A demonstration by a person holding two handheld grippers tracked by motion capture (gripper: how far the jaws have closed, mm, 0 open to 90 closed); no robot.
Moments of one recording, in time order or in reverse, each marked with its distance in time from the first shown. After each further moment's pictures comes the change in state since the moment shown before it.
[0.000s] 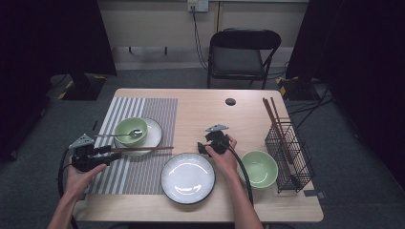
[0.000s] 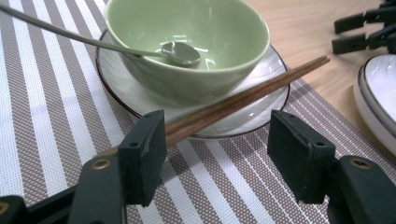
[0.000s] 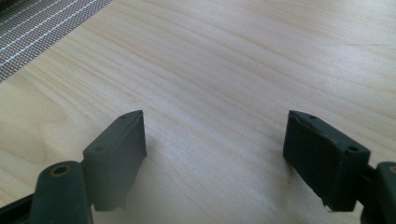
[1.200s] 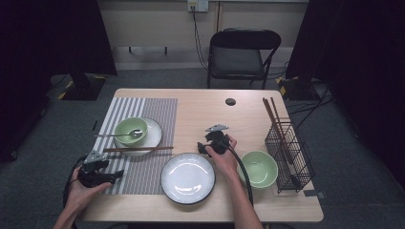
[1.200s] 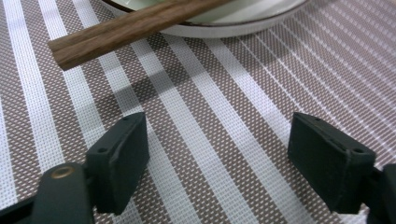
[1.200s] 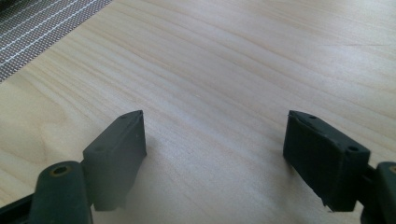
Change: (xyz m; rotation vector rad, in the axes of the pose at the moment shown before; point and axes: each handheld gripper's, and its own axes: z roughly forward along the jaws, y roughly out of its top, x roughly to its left) left arm -0.017 -0.044 0.012 0.173 0.121 0.120; right arm 0.000 0.000 0.000 0.001 0.000 0.001
